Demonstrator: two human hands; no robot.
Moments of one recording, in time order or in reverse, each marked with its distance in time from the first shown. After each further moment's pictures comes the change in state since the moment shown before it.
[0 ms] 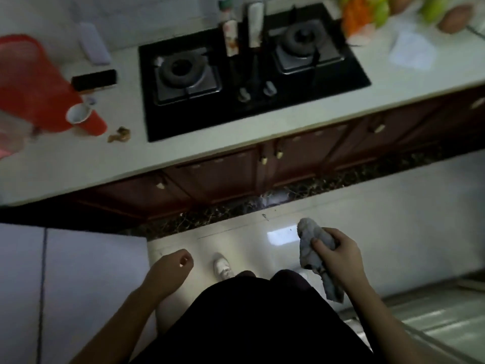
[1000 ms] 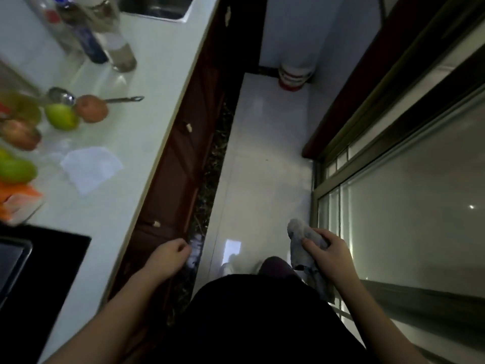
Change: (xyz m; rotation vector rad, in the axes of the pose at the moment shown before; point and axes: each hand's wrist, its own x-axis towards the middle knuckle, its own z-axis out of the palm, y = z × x) left_hand 0.209 0.675 0.123 0.699 -0.414 0.740; right_hand 0.088 0.142 -0.321 0.426 0.832 0.575
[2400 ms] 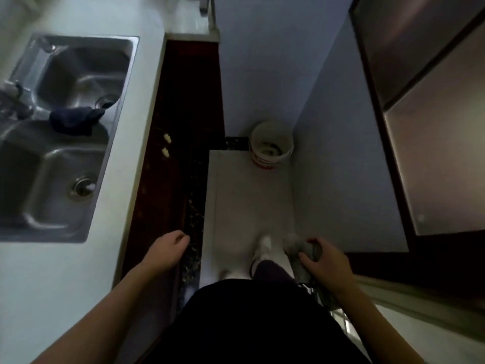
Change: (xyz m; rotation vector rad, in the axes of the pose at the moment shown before) left_hand 0.609 0.535 -0.368 0.071 -0.040 0.128; right_hand 0.736 -0.290 -0.125 -0.301 -0.011 0.083
